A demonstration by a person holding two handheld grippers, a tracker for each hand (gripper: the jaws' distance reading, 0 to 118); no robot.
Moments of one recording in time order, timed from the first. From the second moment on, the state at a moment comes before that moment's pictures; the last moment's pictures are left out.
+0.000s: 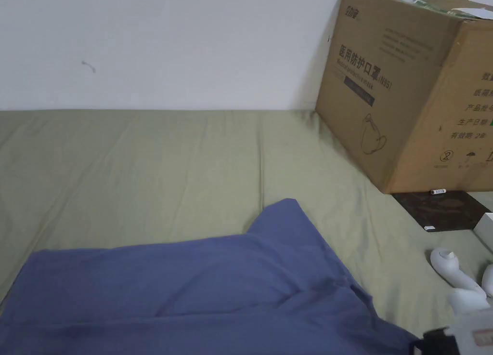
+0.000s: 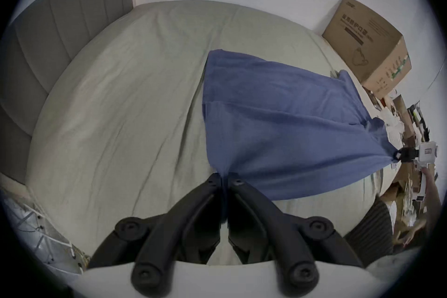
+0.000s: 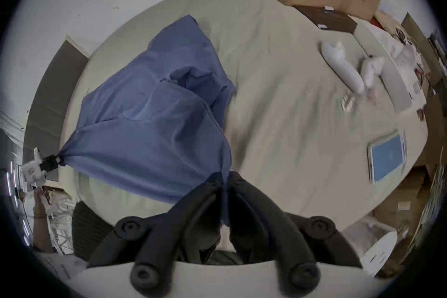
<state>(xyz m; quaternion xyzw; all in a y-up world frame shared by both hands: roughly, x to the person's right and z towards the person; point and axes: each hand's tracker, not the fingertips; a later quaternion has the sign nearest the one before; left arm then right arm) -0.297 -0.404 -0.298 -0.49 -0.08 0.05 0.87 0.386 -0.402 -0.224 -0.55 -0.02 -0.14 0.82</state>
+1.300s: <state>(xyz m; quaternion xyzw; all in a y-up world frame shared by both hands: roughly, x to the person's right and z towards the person) -0.285 -0.445 -0.531 -0.47 -0.10 0.01 0.88 0.265 -0.377 -0.327 -0.39 0.04 -0.13 0.91</state>
